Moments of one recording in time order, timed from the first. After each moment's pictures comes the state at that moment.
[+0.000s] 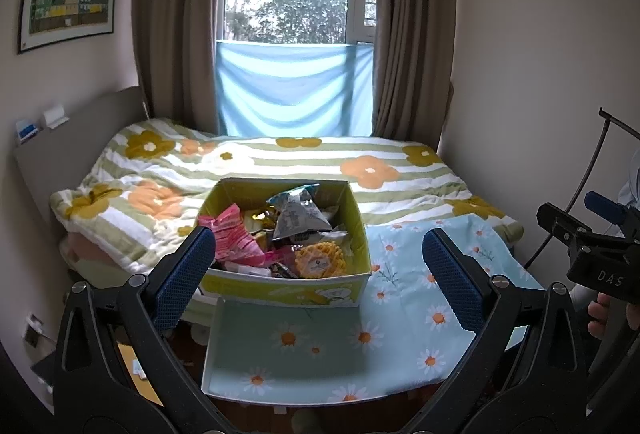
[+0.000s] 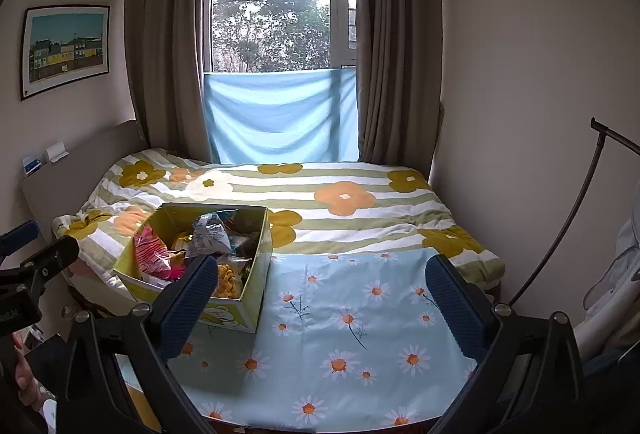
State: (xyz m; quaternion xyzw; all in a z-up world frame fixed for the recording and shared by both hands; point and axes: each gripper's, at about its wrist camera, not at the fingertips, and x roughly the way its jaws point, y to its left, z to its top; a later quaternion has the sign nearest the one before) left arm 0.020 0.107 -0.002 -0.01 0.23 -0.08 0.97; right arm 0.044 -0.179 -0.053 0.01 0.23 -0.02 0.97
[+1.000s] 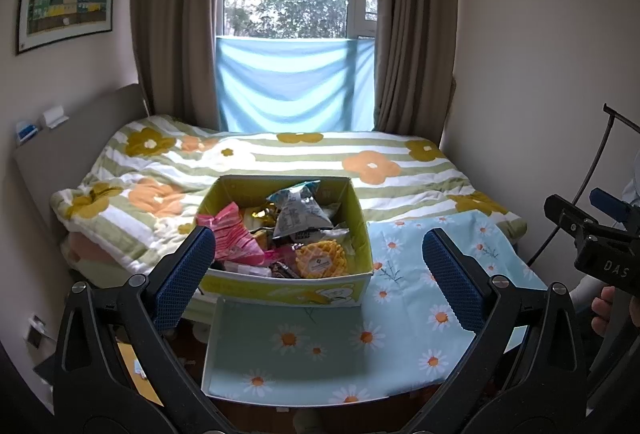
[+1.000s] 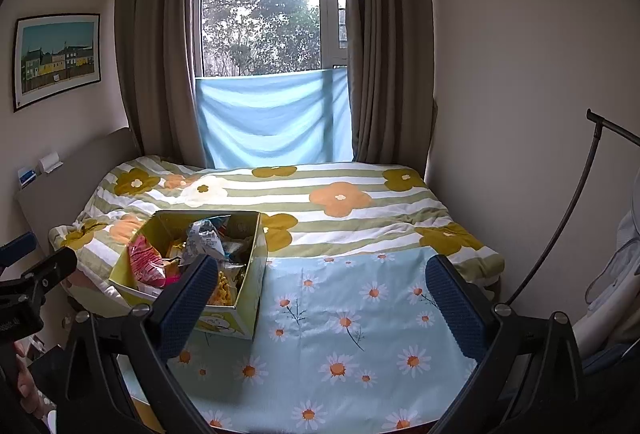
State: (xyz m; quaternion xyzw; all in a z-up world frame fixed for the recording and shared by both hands) left arm 0.031 0.105 -0.005 0.00 0.24 -0.07 0.97; right arm 0.044 -0.178 -0.053 0.03 0.23 -0.04 0.97
